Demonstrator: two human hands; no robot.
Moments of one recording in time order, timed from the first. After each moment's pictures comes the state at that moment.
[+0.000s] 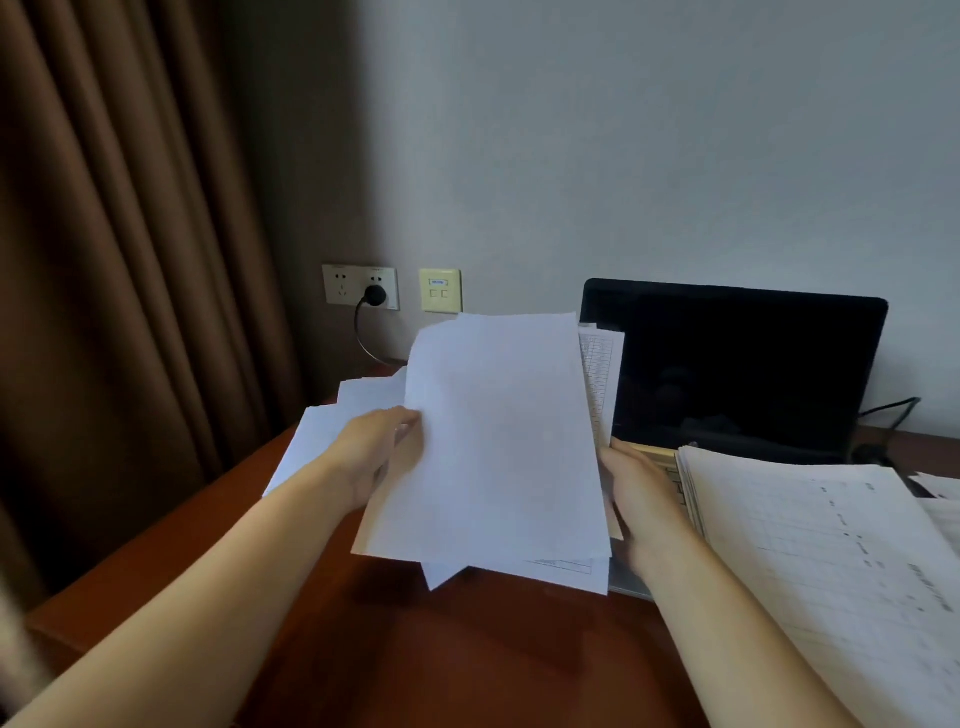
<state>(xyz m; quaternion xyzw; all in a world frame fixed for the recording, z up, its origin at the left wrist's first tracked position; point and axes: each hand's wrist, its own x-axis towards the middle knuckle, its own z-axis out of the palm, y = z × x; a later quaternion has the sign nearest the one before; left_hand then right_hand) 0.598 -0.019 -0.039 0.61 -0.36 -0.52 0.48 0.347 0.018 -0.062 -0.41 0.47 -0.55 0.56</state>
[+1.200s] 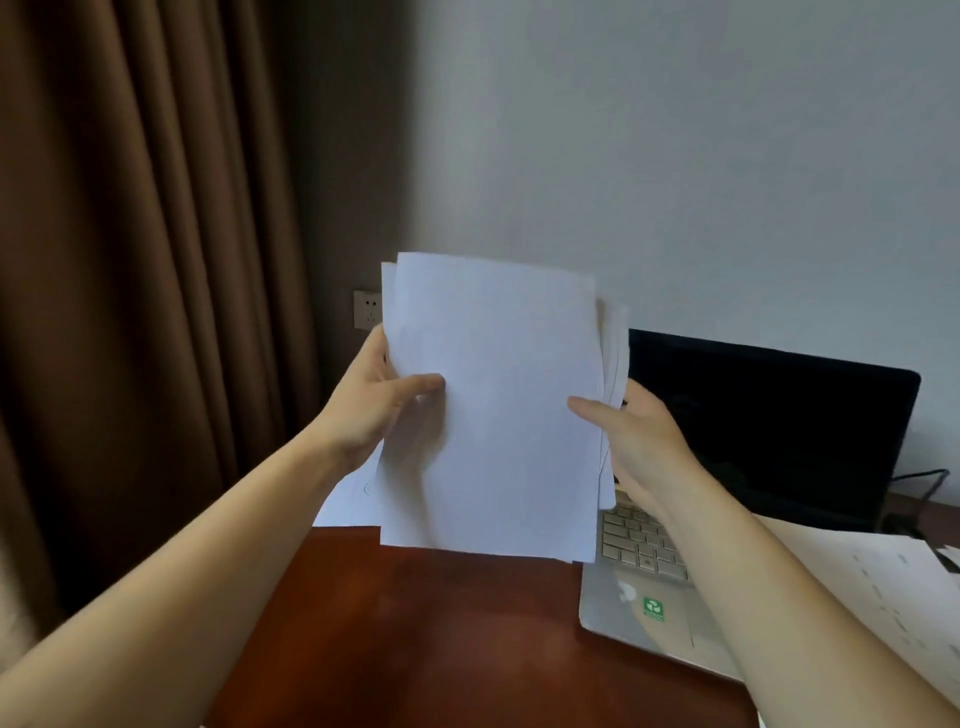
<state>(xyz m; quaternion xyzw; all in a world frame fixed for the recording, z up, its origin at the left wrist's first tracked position) 0.644 -0.021 0.020 0.39 -0.57 -0.40 0.60 0.379 -0.023 0.018 -0.54 0.41 -0.56 0.47</state>
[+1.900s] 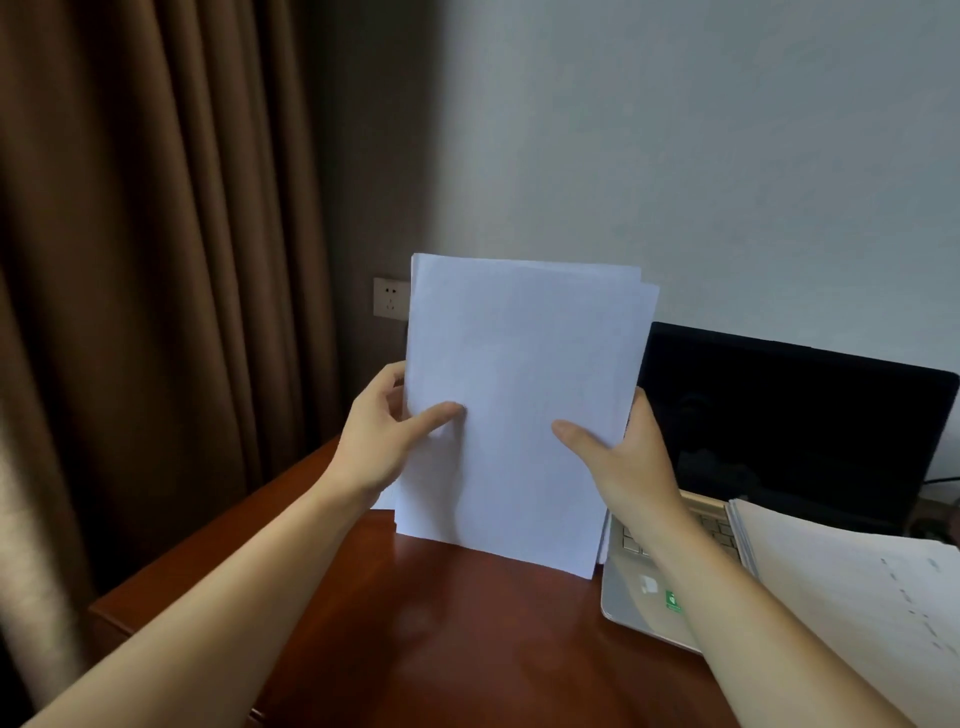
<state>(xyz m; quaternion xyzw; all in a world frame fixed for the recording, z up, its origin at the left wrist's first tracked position) 0.650 -0.003 -0.028 0.44 -0.54 -0.33 0.63 0.410 -0.007 -0.017 -0.61 0.44 -0.58 0.32</state>
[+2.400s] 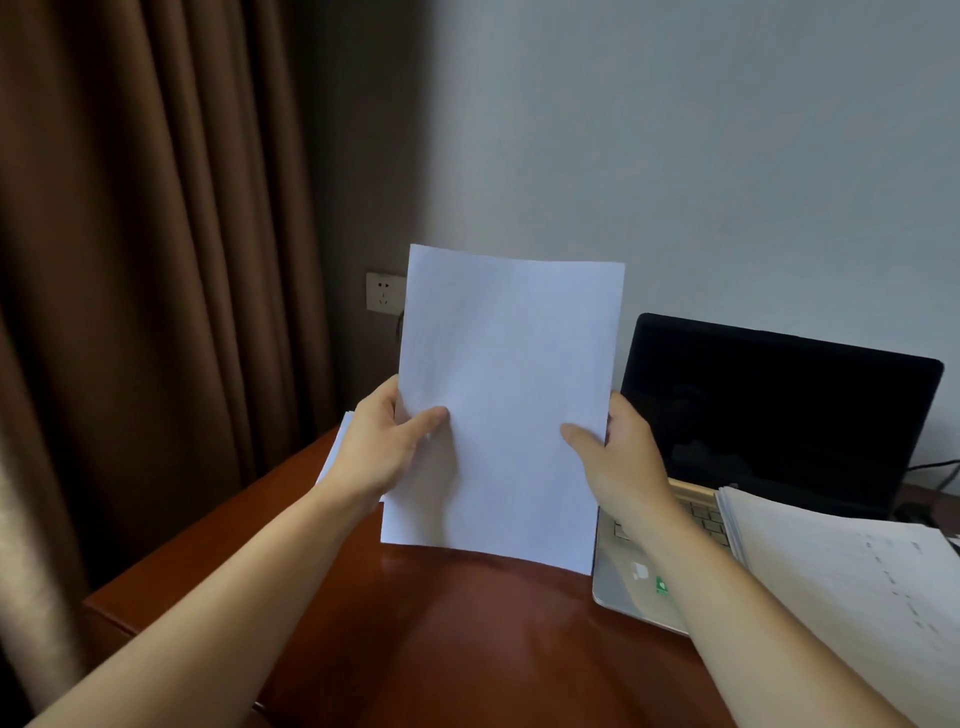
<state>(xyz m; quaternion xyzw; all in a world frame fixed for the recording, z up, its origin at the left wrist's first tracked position) 0.641 0.001 -0.033 0.51 -0.53 -0.33 0.59 0.406 -0.005 -0.022 -0.63 0.49 -0.54 0.29</state>
